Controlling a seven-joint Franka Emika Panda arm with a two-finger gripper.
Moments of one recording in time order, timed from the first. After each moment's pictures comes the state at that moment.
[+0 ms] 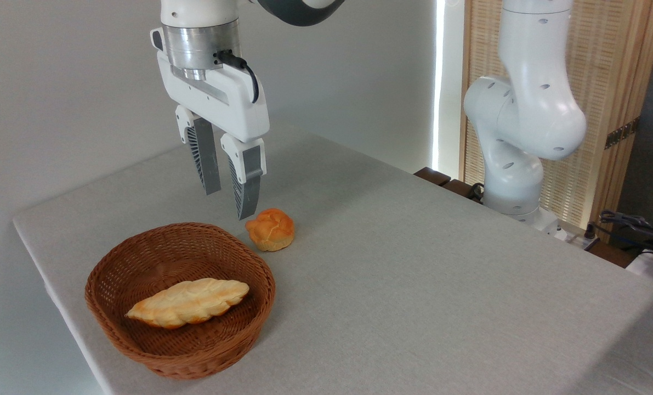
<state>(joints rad) -0.24 -0.05 0.08 -1.77 -0.06 1.82 0.61</state>
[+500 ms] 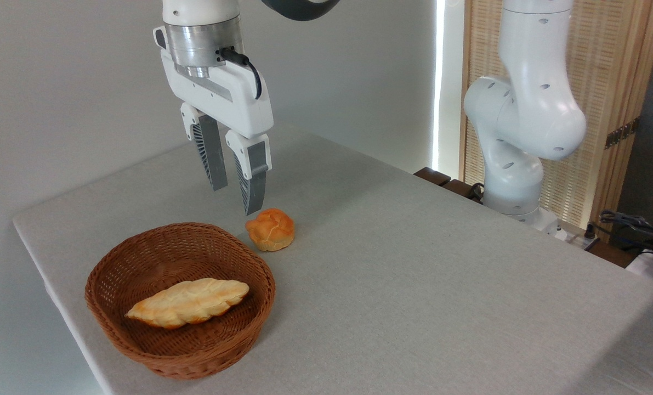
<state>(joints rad) -0.24 -0.05 0.08 -1.76 -0.06 1.77 0.61</state>
